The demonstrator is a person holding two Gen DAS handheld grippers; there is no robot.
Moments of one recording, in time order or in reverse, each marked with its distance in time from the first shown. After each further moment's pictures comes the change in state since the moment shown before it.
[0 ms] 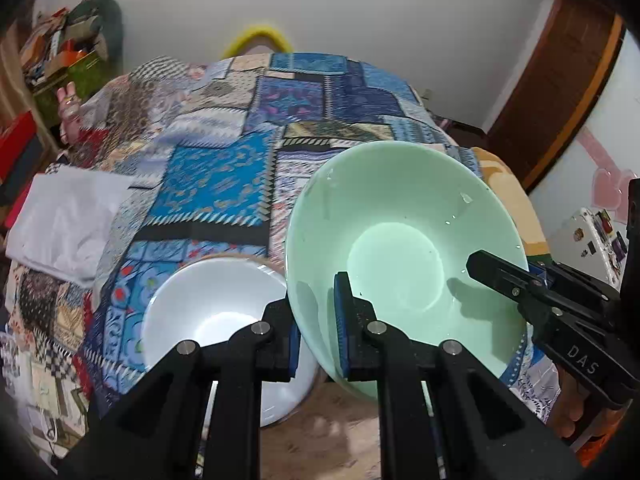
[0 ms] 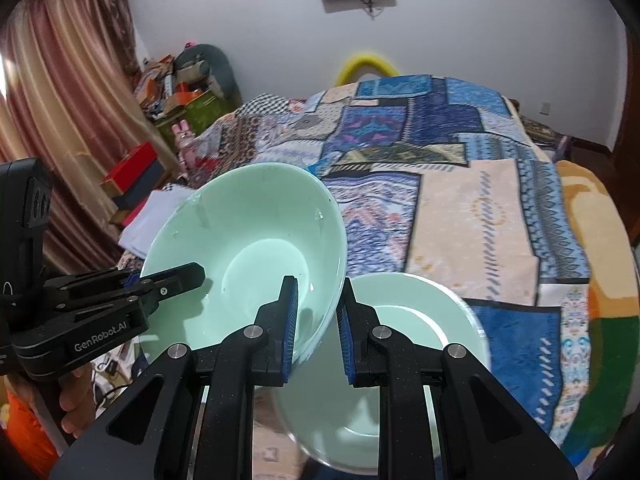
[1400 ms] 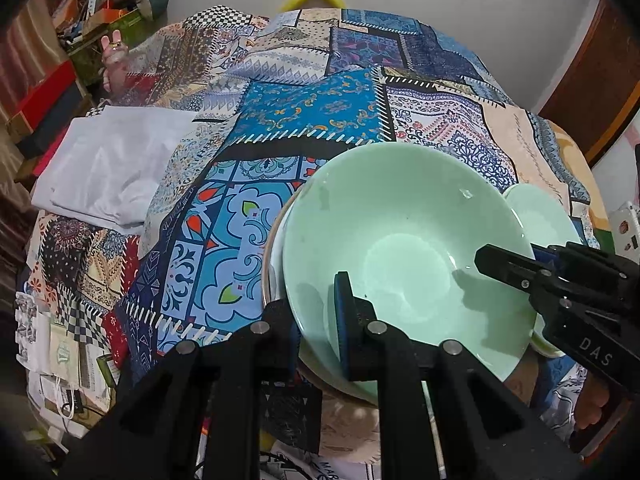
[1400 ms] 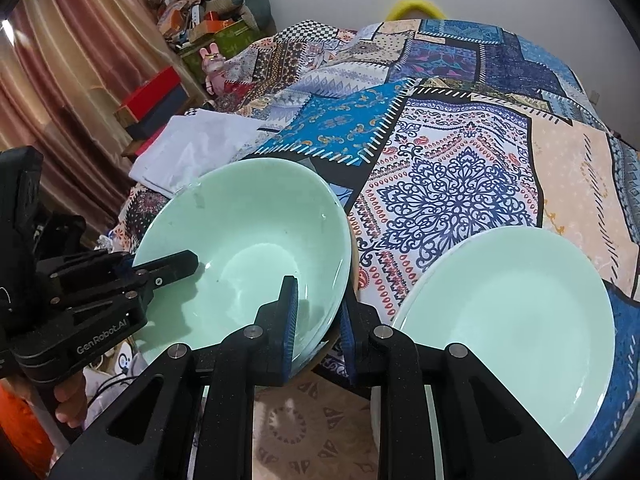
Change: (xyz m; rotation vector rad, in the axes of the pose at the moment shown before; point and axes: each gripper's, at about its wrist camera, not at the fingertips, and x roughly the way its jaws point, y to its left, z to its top) left arm 0.039 0.102 -0.052 -0.056 0.114 0.135; right arm 0.091 0.068 -0.030 -0.088 0.212 0.066
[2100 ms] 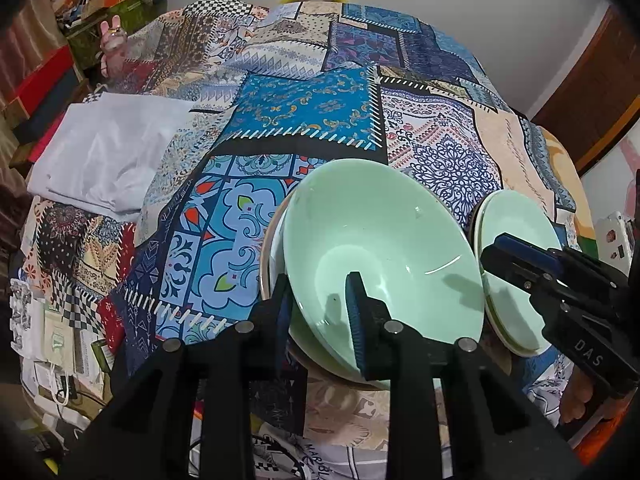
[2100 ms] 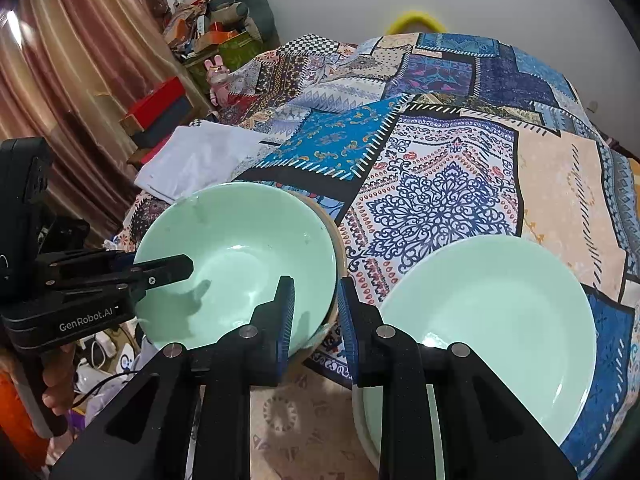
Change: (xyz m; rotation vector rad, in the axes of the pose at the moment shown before) left arm -0.016 -0.001 0.007 -0.040 0.045 -0.041; right arm -0.020 -0.008 -0.001 -0.009 -0.043 0.003
